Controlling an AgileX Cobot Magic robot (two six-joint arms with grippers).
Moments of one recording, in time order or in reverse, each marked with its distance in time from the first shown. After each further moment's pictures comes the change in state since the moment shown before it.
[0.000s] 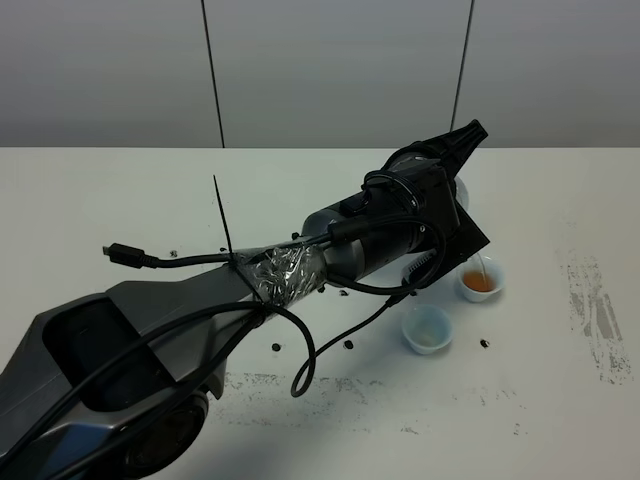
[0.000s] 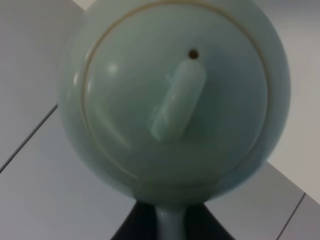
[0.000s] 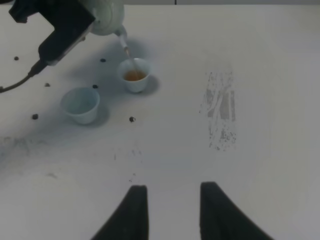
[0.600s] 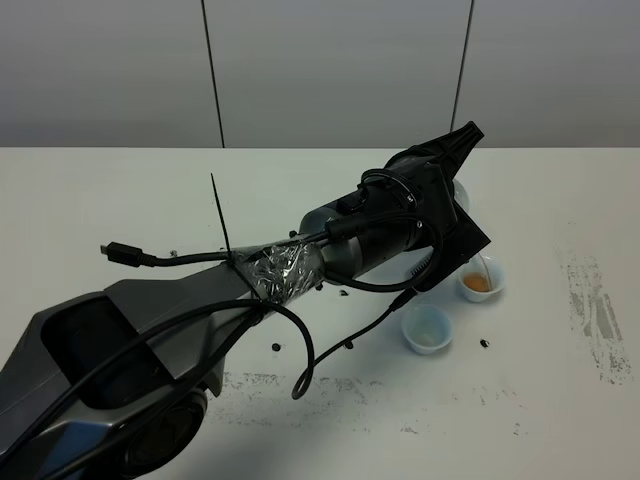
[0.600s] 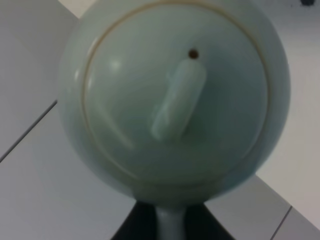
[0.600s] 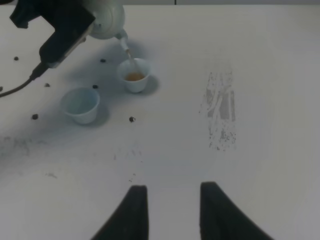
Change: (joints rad) left arm 0.006 0.000 0.000 -0.052 0.002 -0.001; right arm 0.000 0.000 0.000 0.000 0.000 0.000
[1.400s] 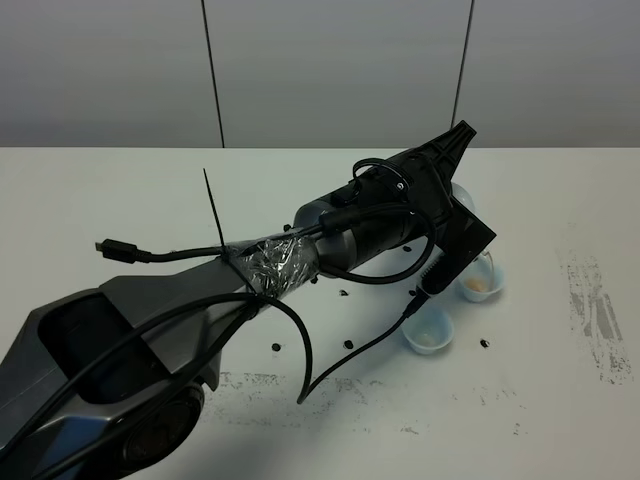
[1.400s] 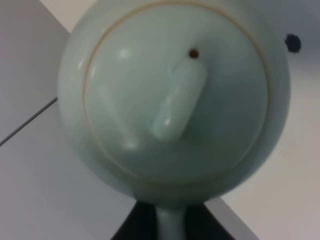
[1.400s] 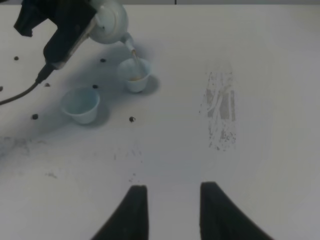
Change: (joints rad) left arm 0.014 0.000 -0.013 -0.145 0.002 -0.006; right arm 0.000 0.000 0.000 0.000 0.001 0.000
